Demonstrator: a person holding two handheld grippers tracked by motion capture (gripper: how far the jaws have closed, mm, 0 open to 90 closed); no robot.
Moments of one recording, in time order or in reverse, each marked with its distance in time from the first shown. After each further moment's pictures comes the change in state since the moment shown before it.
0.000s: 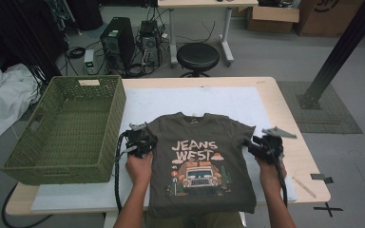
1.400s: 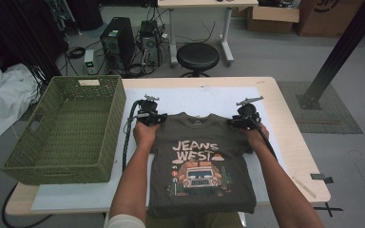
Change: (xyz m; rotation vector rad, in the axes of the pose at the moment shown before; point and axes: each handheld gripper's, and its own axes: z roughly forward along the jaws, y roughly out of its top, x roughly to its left) left arm 0.002 0.085 0.085 0.091 -0.115 0.217; right arm -0.014 0.066 0.109 0.198 0.181 -0.248
